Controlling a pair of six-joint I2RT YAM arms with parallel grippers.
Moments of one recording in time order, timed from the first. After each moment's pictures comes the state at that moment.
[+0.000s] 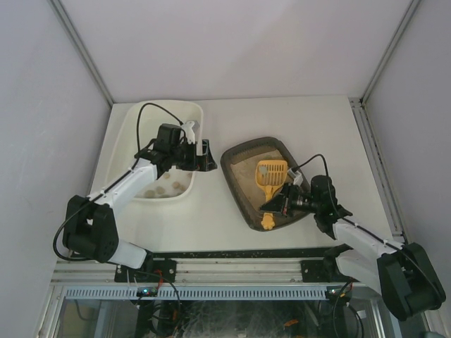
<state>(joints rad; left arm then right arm) -0.36 1.45 1.04 -0.36 0.33 -0.30 0.34 1.02 0.26 0.35 -0.88 1.07</state>
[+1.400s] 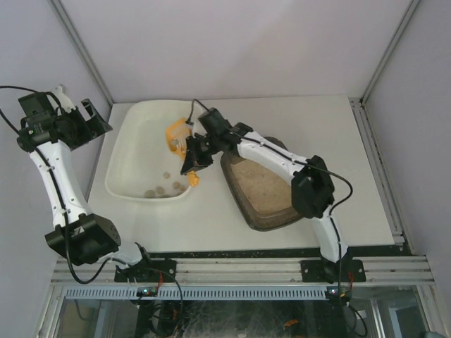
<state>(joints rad) 0.47 1.44 1.72 -1.00 0.37 -0.12 0.78 2.07 1.81 -0.49 -0.71 0.68</state>
